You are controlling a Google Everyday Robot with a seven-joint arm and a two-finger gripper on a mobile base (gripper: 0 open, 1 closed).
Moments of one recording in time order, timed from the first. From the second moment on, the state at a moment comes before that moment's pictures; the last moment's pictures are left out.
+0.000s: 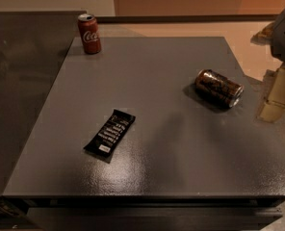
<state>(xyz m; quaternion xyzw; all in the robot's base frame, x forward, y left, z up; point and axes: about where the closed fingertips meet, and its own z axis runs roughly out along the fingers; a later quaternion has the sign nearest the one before) 0.438 -0.217 0.976 -0.60 0.78 -0.03 0.16</state>
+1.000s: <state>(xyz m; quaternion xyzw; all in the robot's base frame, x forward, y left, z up) 0.485 -0.209 0.951 -0.57 0.81 -0.03 0.14</state>
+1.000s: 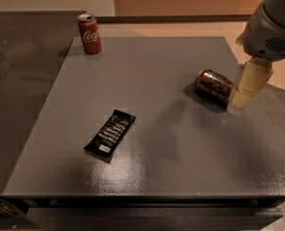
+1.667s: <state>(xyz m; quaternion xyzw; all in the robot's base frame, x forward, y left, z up) 0.535 -0.209 0.917 -0.49 0.86 -0.04 0.12</state>
